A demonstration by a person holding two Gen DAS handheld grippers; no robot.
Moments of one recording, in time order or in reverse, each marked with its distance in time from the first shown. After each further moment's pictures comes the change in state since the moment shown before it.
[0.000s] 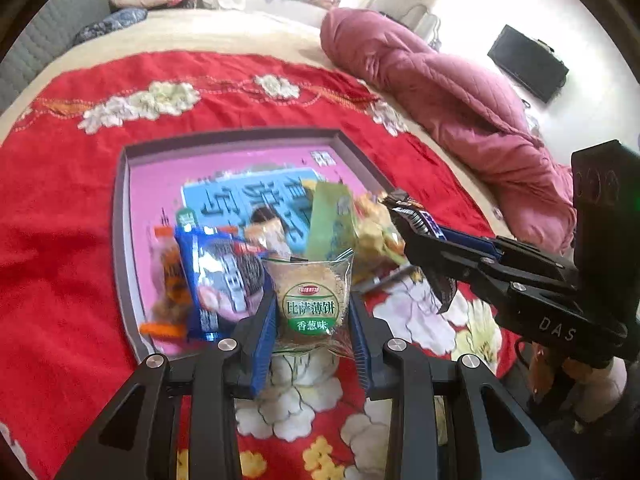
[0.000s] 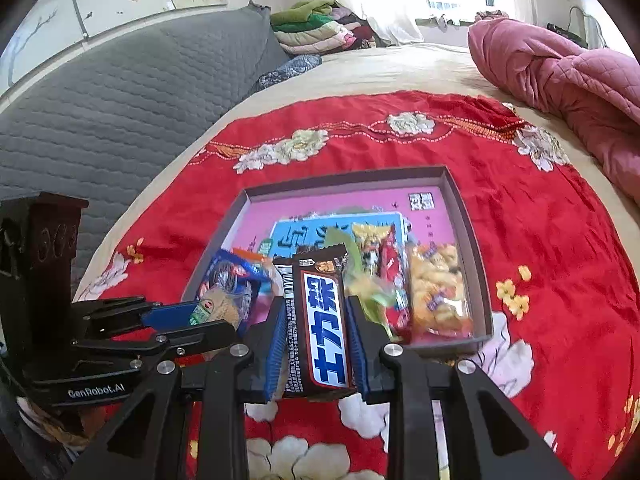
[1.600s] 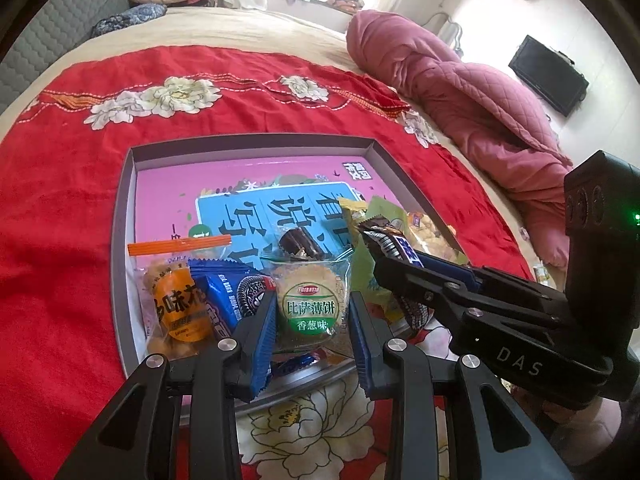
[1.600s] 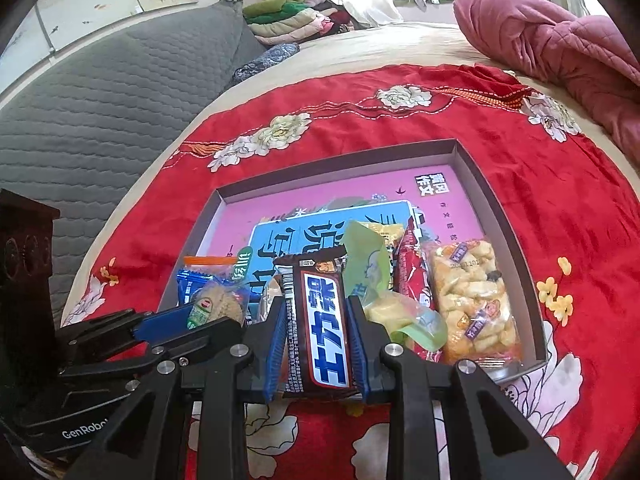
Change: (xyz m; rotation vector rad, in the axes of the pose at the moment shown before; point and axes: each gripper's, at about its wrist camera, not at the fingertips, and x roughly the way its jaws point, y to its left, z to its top) left arm 0.036 0.019 0.016 -0.052 -0.013 0.050; right arm 0.063 -0.009 0.007 0.095 0.039 -0.019
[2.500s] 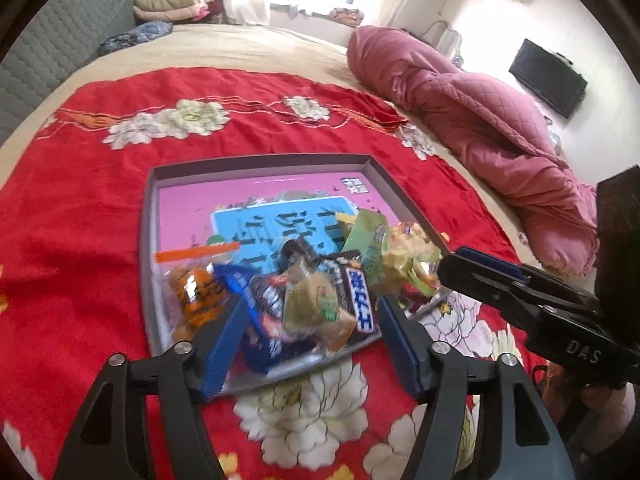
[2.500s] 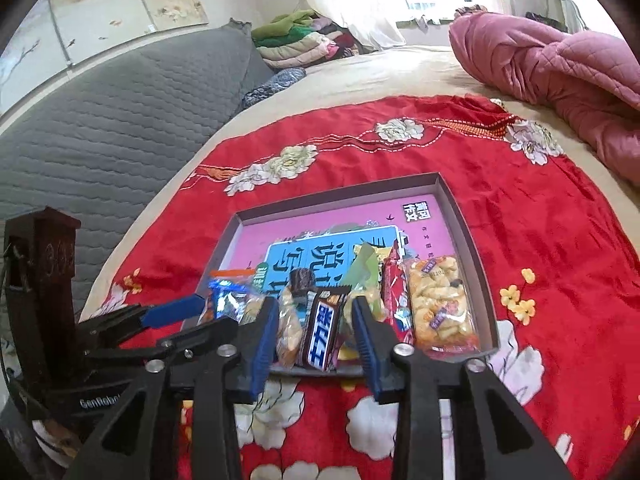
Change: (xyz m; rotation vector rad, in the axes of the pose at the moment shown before) left arm -0.038 -0.010 -0.007 0.011 -0.052 0.049; right arm -0.061 0.002 -0.005 -0.023 -0.079 0.020
